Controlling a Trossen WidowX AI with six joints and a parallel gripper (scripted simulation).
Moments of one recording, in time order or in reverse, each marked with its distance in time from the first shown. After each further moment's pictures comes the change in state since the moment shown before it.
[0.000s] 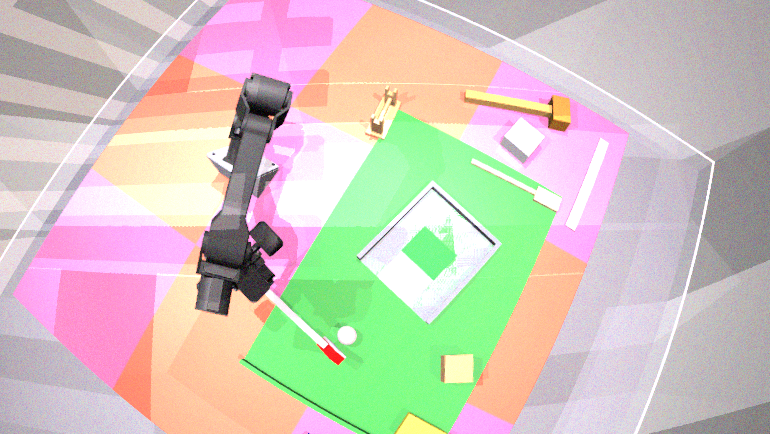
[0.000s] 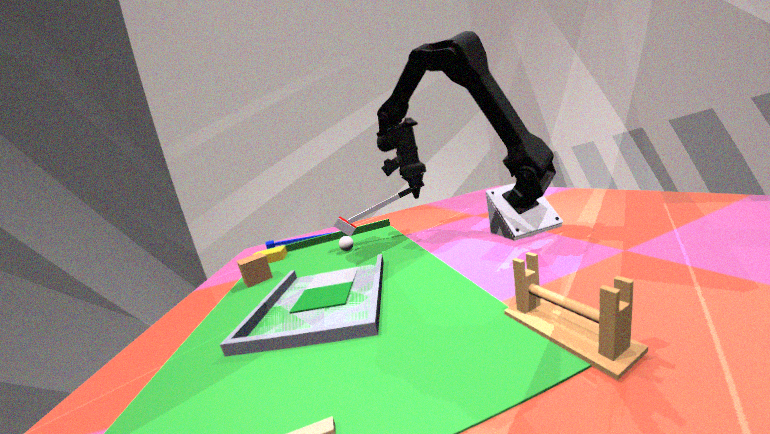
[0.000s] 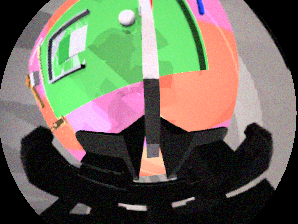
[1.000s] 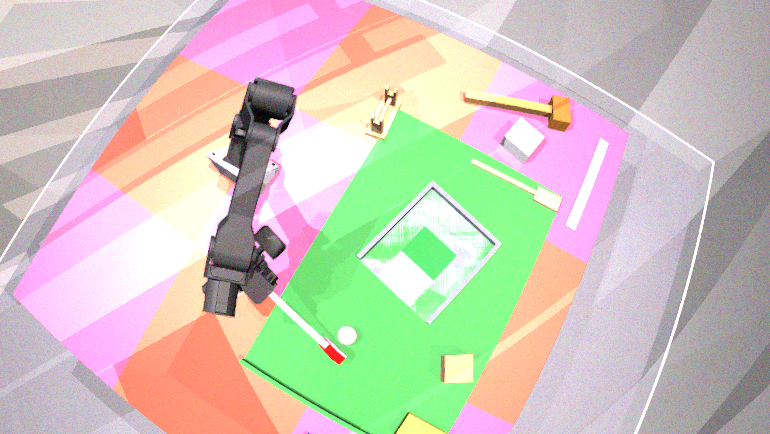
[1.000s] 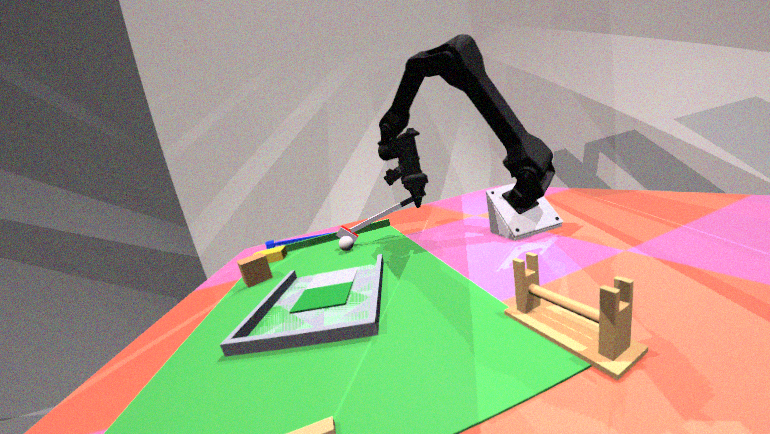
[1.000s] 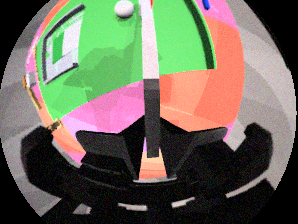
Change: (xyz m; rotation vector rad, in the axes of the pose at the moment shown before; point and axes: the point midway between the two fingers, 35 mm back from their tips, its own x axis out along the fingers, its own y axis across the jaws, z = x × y) arm 0.028 0.000 0.000 0.000 0.001 0.002
